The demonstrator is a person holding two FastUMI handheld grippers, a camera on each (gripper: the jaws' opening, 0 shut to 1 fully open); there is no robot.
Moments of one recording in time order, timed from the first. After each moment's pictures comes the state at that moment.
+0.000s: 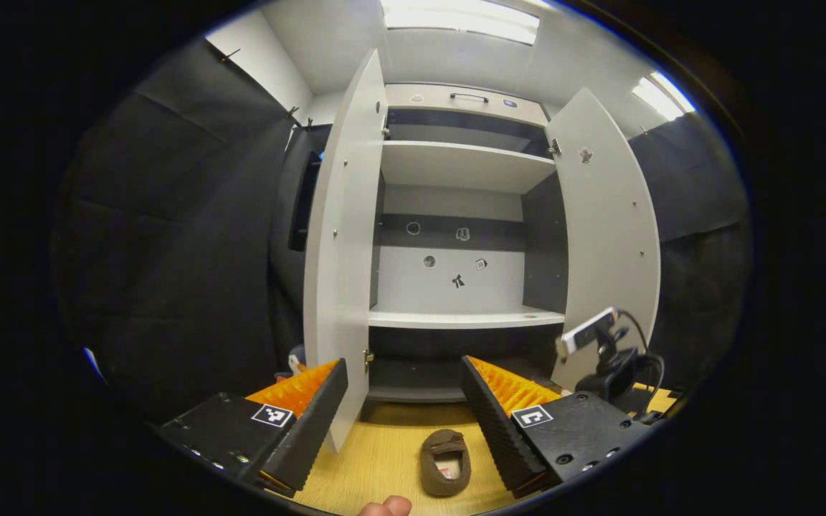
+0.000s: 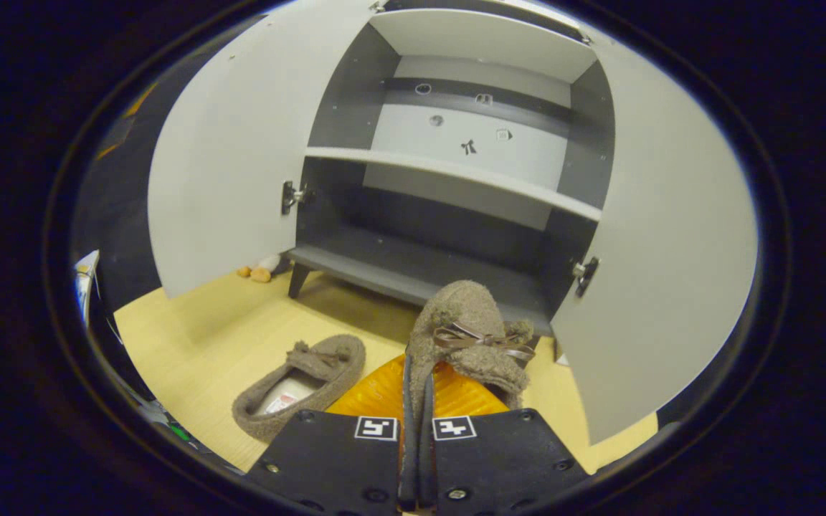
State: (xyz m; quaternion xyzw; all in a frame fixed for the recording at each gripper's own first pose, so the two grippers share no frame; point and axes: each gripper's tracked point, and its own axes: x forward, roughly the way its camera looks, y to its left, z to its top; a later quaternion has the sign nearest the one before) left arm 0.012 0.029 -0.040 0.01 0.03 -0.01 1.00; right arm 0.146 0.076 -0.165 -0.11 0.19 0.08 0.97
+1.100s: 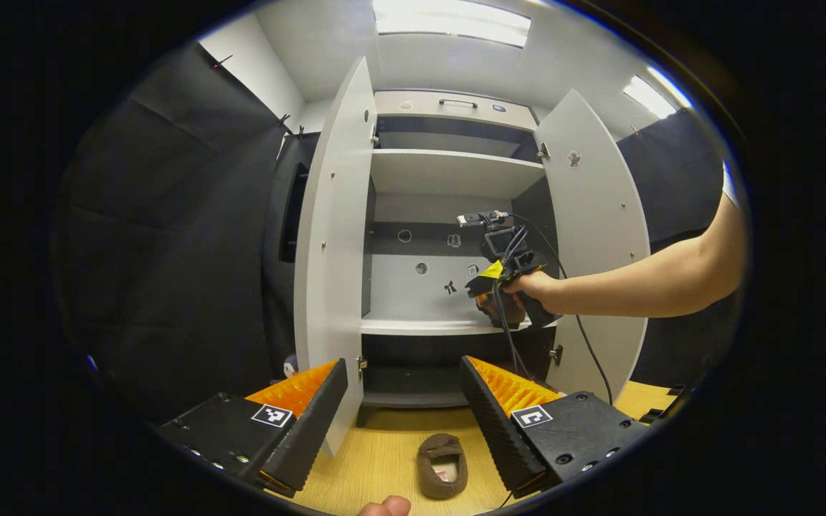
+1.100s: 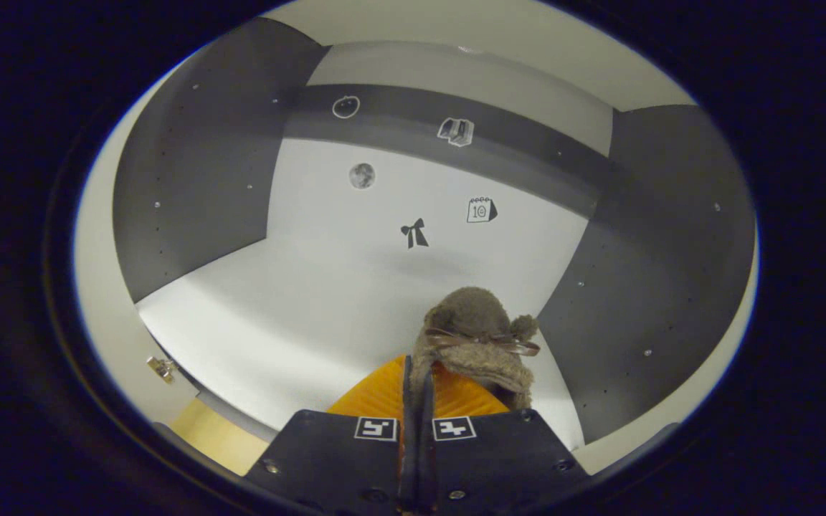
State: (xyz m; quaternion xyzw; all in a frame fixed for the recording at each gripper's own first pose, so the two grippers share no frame) left arm 0.008 0.031 -0.032 0.02 0.02 -0.01 1.00; right arm 0.431 0.072 0.000 -0.14 0.22 0.00 0.97
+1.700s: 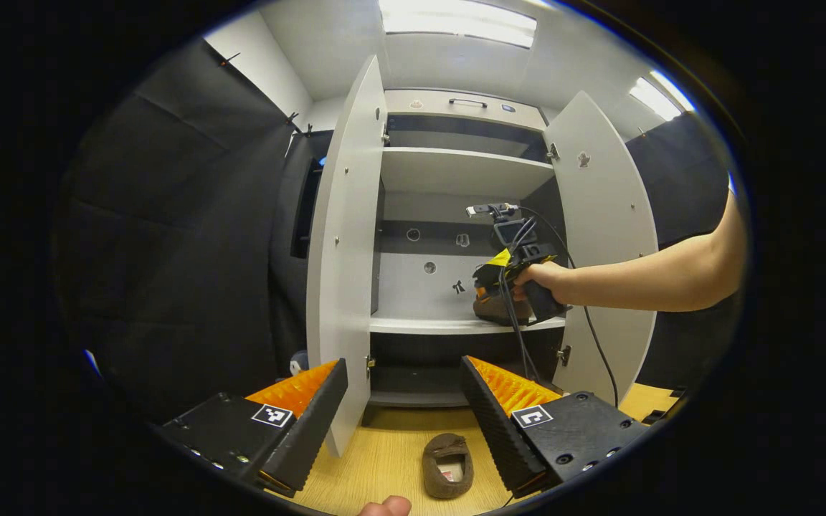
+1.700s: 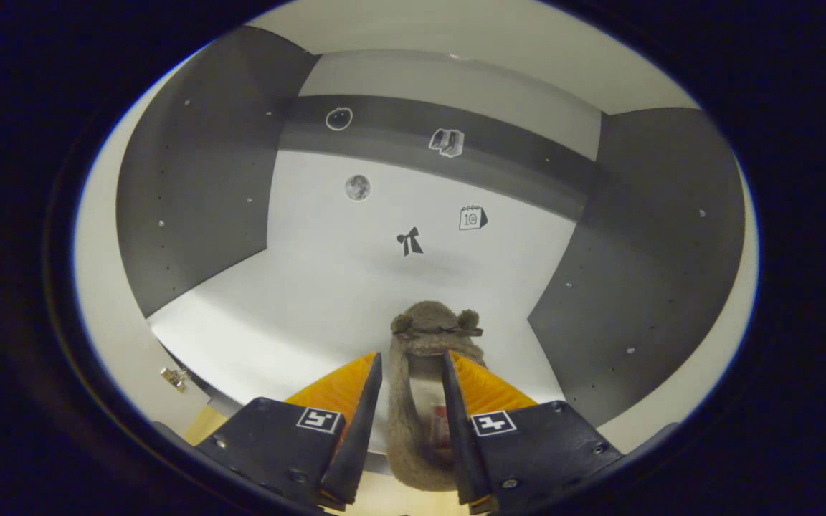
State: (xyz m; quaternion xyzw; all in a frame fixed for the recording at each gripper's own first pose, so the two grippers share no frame) left arm 0.010 0.036 -0.033 0.01 0.02 -0.01 1.00; right arm 0.399 0.075 0.030 -0.12 0.20 0.00 0.97
